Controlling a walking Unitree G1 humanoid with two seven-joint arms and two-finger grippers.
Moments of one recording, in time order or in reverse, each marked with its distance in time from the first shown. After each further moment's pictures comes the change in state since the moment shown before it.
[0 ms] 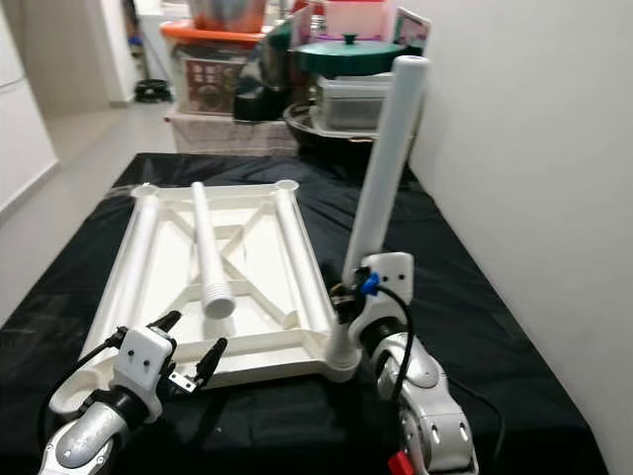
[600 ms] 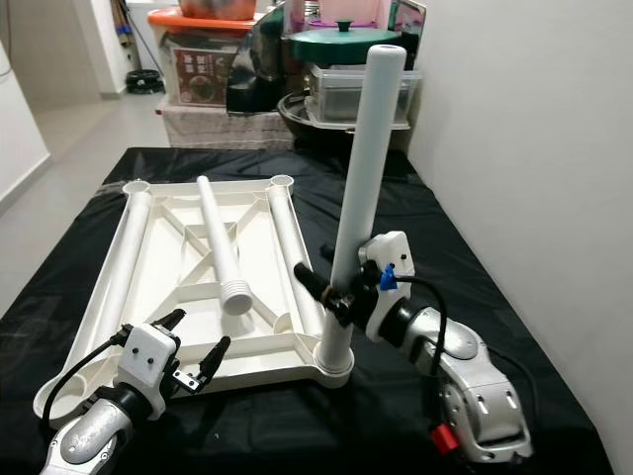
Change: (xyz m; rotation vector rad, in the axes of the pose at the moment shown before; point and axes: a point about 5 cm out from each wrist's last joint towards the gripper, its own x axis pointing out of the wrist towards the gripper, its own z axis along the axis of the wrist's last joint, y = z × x) left arm 0.003 0.001 -0.003 0.001 0.000 0.000; right arm -0.012 -0.026 0.032 -0.180 0.055 0.412
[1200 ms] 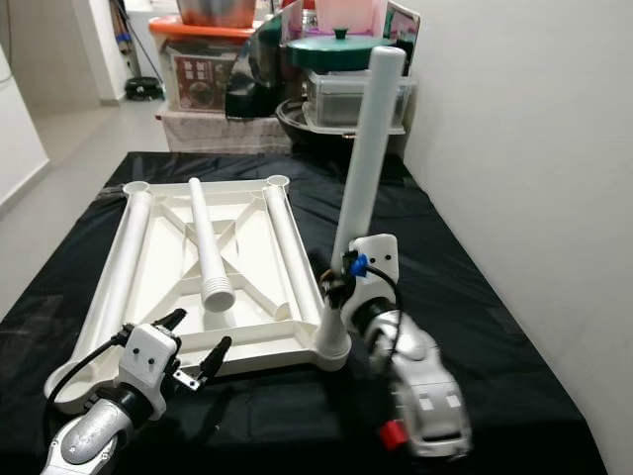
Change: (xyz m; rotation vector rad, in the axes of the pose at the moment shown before) left arm 0.002 -0.001 0.002 0.004 -0.011 -0.013; right arm 0.039 0.005 -0.020 0.165 -0.013 -0.649
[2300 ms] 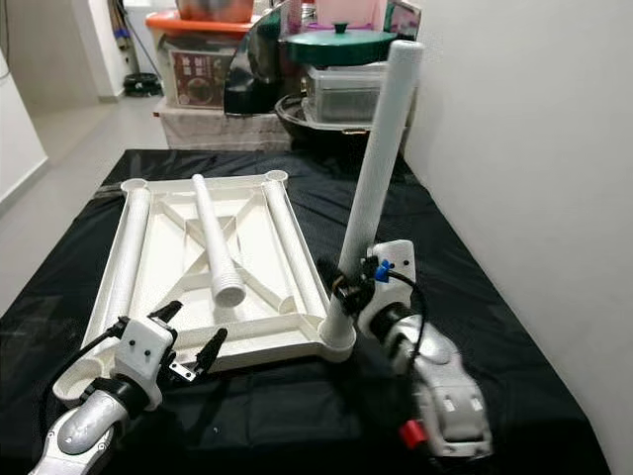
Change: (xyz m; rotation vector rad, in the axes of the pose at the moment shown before) left arm 0.003 0.007 0.002 0.017 -0.006 0.012; right arm -0.001 -0.015 -0.009 0.074 -0.026 0.050
